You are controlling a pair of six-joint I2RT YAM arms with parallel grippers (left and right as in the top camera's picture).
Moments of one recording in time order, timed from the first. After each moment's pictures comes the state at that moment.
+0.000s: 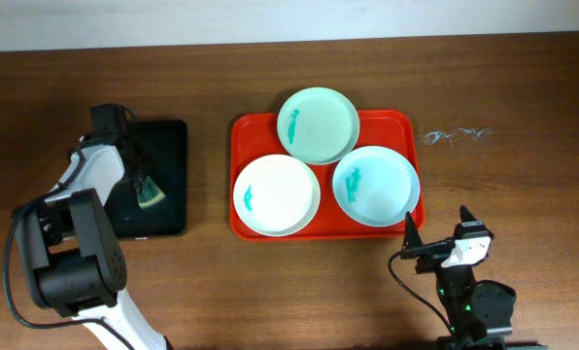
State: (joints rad) left arm 0.20 2.00 1.28 -0.54 -0.11 -0.59; right arm 0.04 0.01 0.01 -0.07 -0.05 0.03
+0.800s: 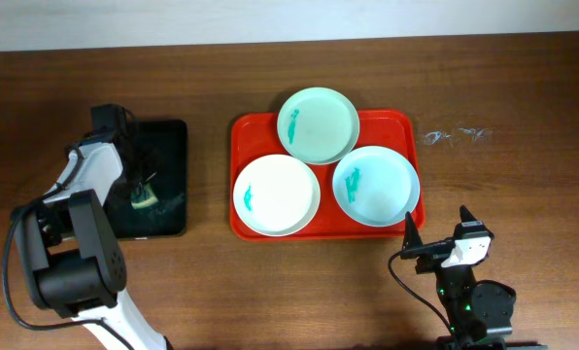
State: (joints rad) left arm 0.20 2.00 1.30 -0.62 -0.08 -0.52; right arm 0.04 0.01 0.01 -0.07 -0.05 0.03
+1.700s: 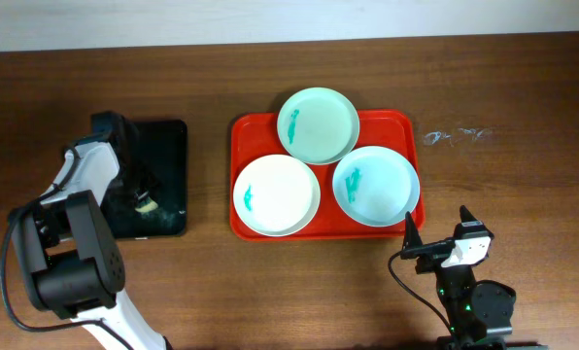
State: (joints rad) left arm 0.21 2.00 1.31 -0.81 -0.09 -0.47; right arm 0.04 0.01 0.01 -0.07 -0.05 0.03
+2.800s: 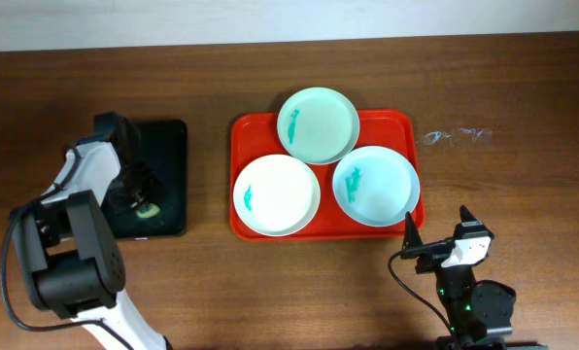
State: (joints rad) left arm 0.21 2.00 1.31 -0.86 -0.08 -0.47; right arm 0.04 0.01 0.01 -0.07 -0.05 0.03
